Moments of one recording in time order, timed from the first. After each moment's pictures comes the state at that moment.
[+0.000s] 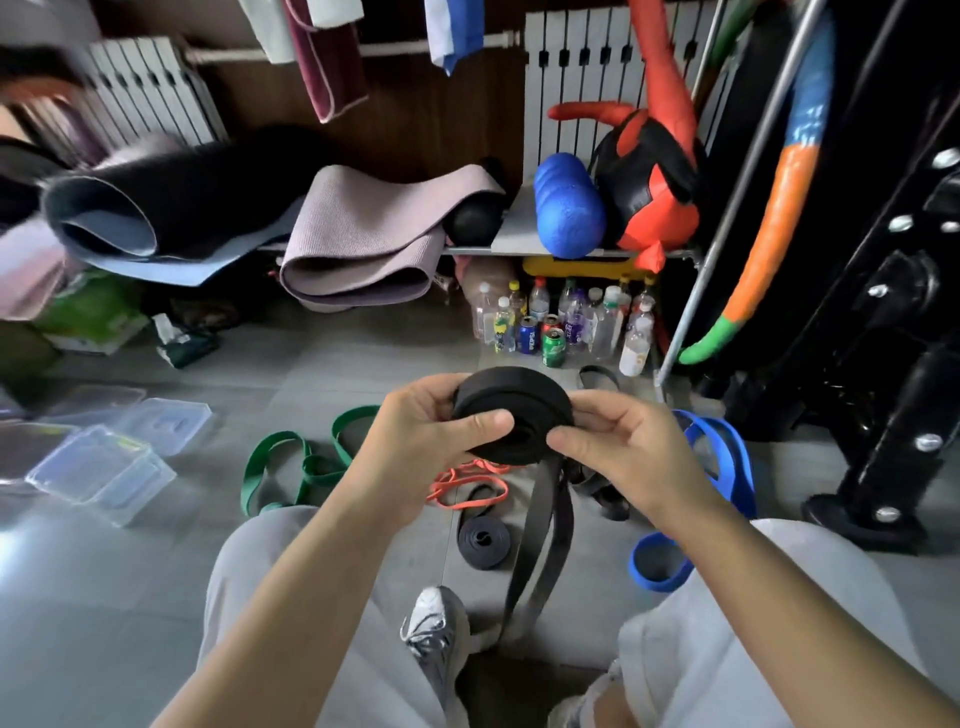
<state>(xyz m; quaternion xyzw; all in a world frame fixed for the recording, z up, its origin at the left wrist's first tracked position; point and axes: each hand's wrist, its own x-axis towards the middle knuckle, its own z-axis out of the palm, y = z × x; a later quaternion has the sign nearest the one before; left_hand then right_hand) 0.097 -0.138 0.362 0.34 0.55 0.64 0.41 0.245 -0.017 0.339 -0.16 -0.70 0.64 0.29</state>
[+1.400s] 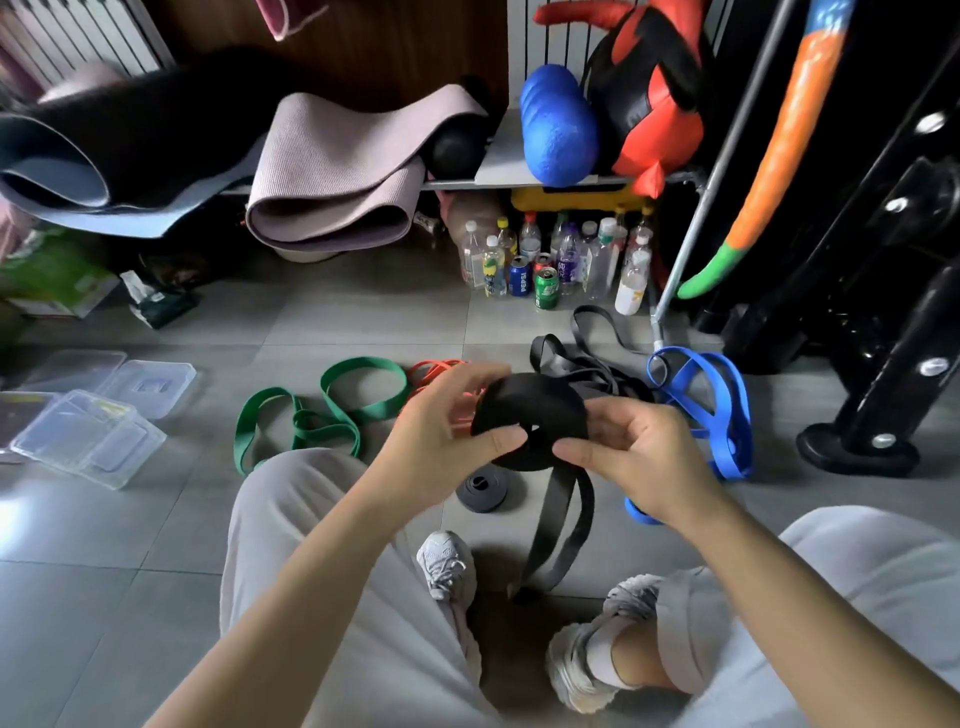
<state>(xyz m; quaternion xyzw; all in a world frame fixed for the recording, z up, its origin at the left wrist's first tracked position) 0.105 -0.135 0.304 0.48 0.68 0.48 0.28 0.268 -0.020 0.281 -0.24 -0.70 0.62 0.26</state>
